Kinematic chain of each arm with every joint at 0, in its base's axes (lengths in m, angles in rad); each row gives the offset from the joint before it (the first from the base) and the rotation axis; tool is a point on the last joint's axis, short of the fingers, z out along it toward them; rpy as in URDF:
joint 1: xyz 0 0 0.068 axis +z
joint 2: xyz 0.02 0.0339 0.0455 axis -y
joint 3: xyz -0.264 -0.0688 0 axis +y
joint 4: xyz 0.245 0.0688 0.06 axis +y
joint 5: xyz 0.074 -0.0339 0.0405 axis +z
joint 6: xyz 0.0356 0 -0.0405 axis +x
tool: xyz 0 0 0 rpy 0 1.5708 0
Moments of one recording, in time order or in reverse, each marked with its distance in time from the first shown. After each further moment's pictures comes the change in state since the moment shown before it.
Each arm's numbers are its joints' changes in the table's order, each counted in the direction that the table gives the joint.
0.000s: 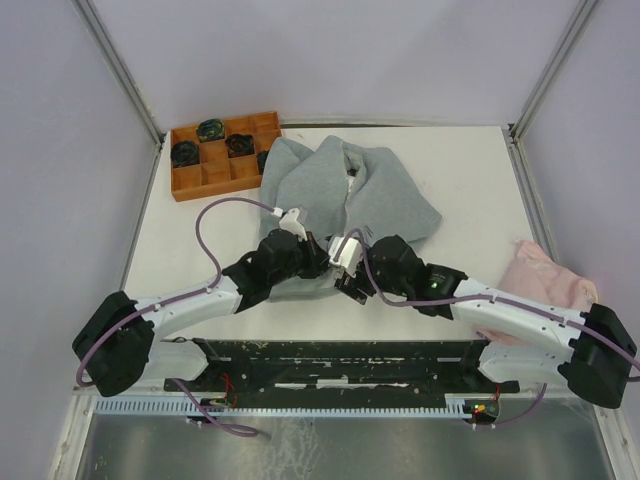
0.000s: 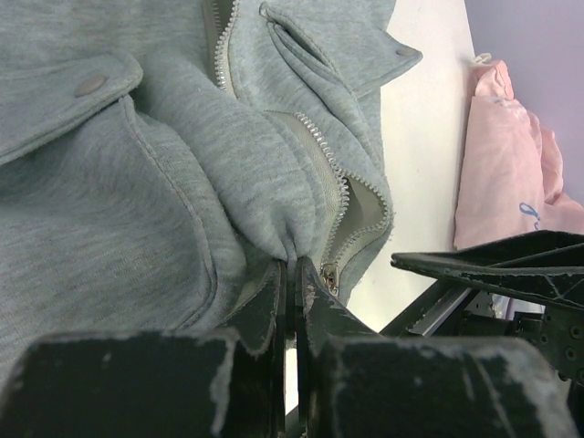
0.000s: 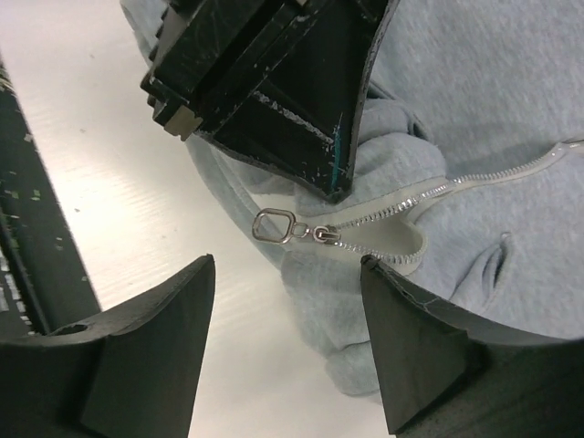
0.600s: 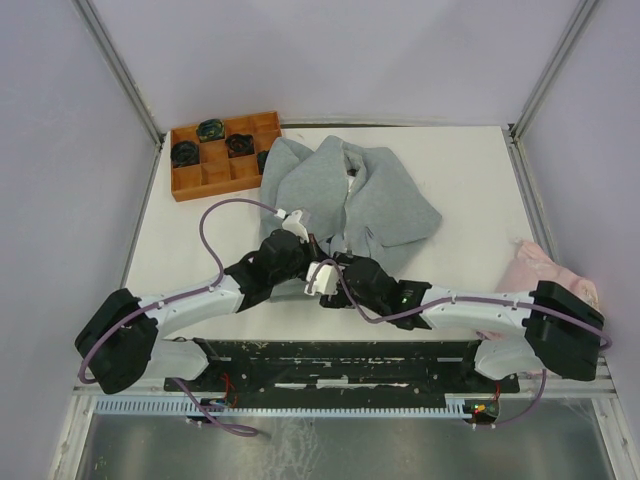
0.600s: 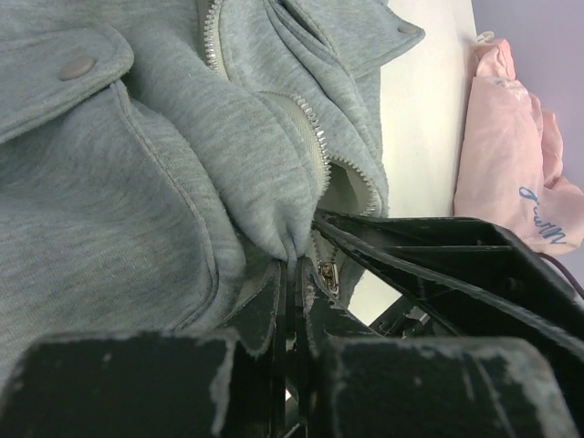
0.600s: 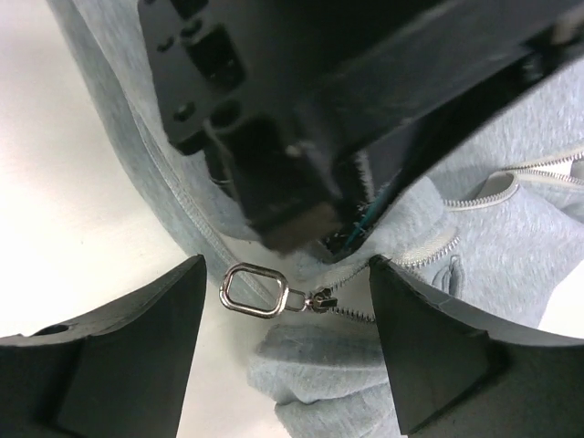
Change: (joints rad) left arm 0.001 -0.022 0.000 0.006 -0.043 -0.011; right arm 0.155 -0.180 0.089 -0.268 -0.317 -0.240
